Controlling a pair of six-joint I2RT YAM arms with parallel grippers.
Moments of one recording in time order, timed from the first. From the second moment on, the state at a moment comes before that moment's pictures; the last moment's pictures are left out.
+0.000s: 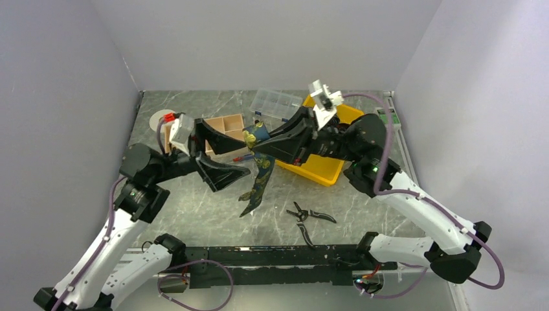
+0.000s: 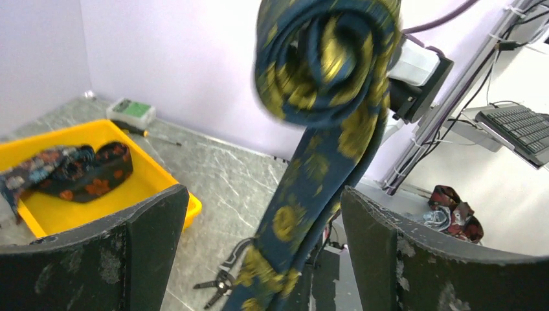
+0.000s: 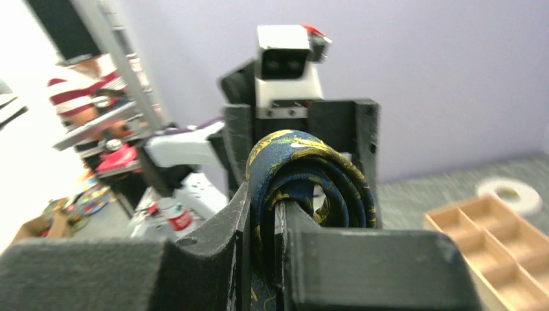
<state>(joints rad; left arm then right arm) -0.50 0.77 0.92 0.17 0.81 -0.53 0.88 1.10 1.25 0.20 -0.56 0.47</state>
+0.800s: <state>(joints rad) -0.50 0.81 0.96 0.39 0.95 -0.55 0.82 1.18 1.14 0.84 -1.04 1.01</state>
